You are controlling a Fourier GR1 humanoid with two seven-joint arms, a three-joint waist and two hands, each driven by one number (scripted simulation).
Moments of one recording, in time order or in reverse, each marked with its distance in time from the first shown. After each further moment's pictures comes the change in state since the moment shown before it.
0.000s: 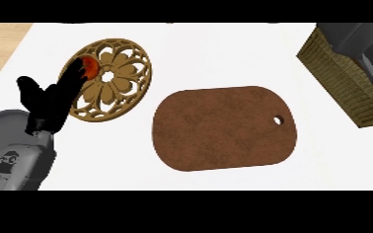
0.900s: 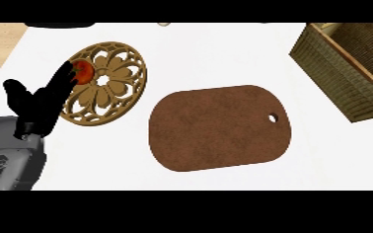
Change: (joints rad) left arm 0.030 0.012 0.057 0.012 -0.005 -0.029 -0.009; right arm 0.188 -0.192 -0.014 -0.014 0.033 0.010 -0.056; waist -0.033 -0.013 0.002
